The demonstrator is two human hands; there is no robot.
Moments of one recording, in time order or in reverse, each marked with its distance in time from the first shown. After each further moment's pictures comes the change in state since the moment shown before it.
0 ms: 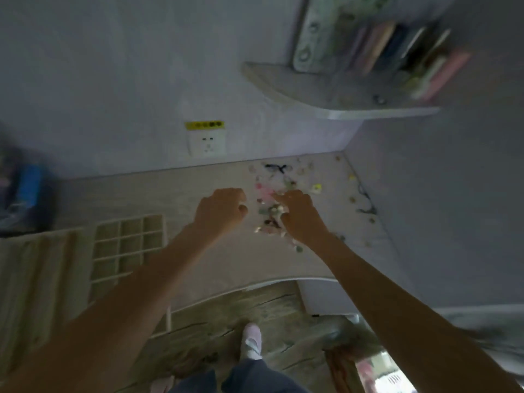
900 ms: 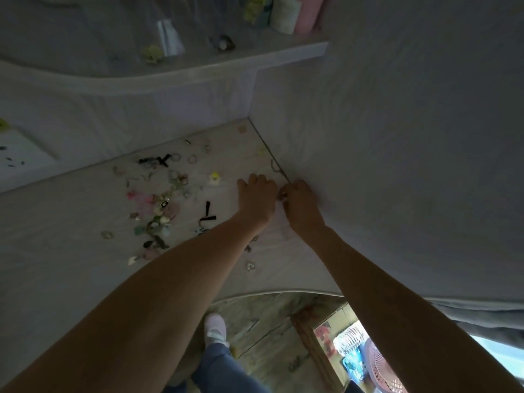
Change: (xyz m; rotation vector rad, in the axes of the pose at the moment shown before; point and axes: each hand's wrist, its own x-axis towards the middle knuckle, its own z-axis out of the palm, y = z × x) left_hand 0.141 0.239 0.196 0.272 -0.026 0.360; right_hand 0.010 0.243 -0.017 0.015 0.193 0.312
